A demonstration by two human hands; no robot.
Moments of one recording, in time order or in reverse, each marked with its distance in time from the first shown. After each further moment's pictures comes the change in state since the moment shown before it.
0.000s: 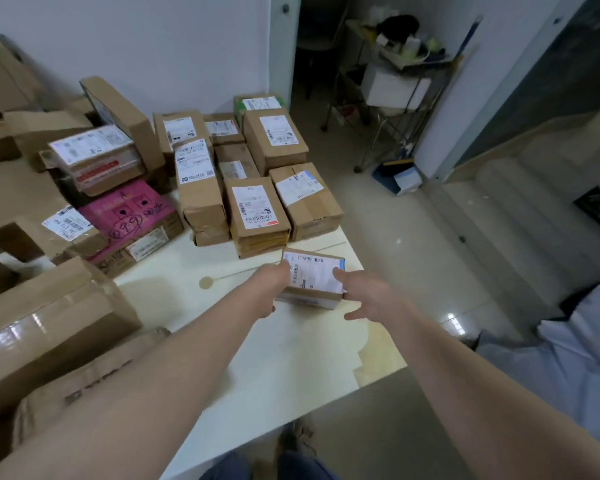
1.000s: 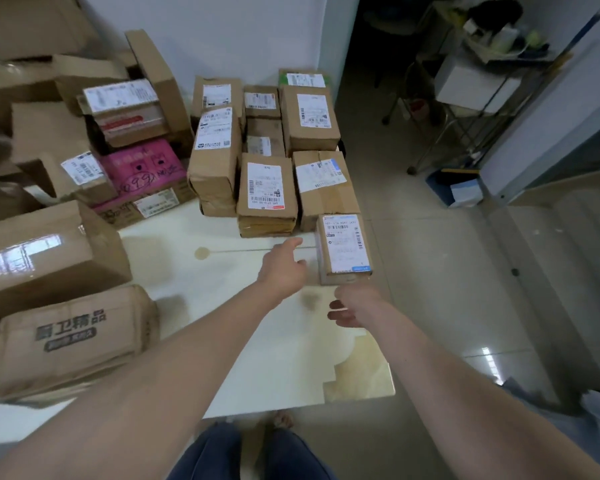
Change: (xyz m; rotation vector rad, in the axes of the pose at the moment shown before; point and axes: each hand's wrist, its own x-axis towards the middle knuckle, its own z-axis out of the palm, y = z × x) left_hand 0.011 0.006 0.061 0.225 0.289 0.365; right_hand 0.045 0.007 -0.018 -0.165 -0.076 0.058
